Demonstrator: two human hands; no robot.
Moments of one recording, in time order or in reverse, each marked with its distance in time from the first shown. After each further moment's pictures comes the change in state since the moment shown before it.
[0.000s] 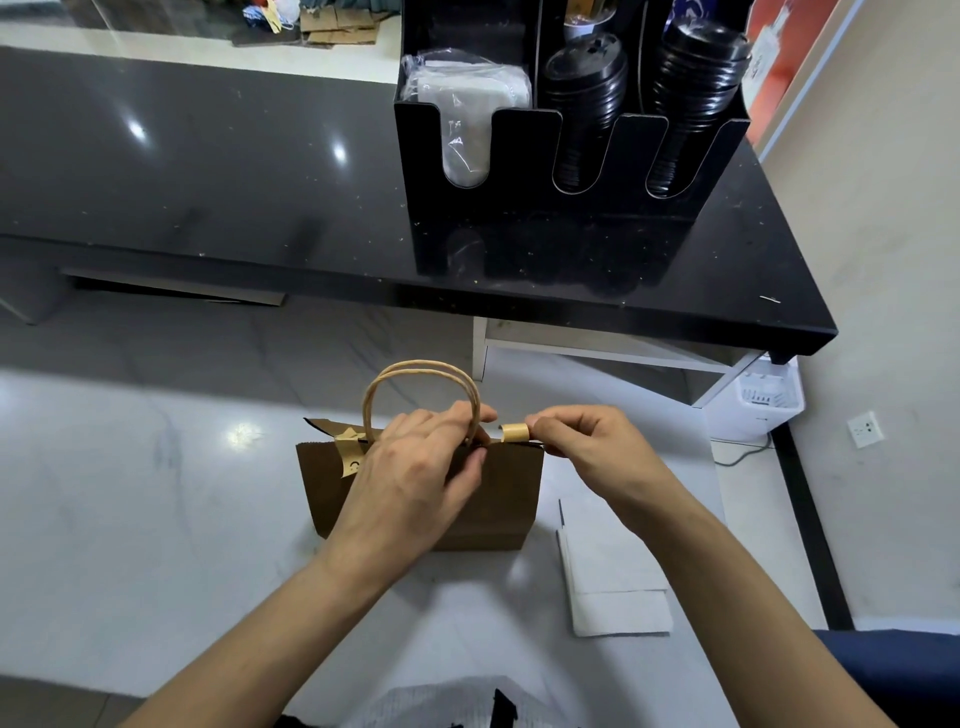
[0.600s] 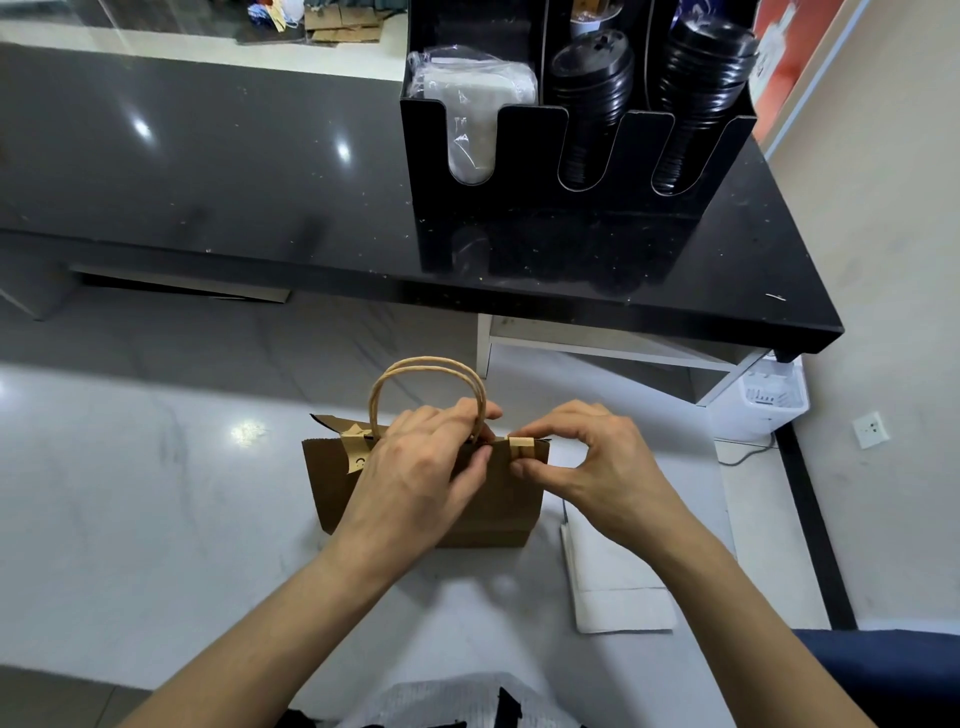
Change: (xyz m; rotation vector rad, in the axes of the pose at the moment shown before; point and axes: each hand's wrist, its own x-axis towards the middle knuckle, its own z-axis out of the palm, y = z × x) left_hand 0.000 0.003 -0.003 -0.004 -0.015 0.002; right_hand -0.013 0.010 -0.001 -0.555 0.083 -0.336
